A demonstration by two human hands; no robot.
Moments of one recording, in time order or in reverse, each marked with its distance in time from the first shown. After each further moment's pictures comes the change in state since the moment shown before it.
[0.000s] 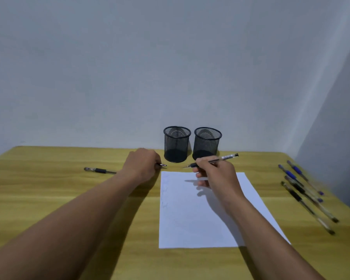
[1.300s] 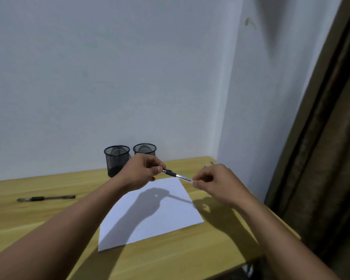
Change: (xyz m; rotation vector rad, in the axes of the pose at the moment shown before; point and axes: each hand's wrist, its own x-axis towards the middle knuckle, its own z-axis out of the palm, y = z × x) left_hand -0.040 0.160 -0.059 -0.959 -0.165 0.190; right_hand -0.084 -0.061 -0.168 -0.795 0.039 -0.222
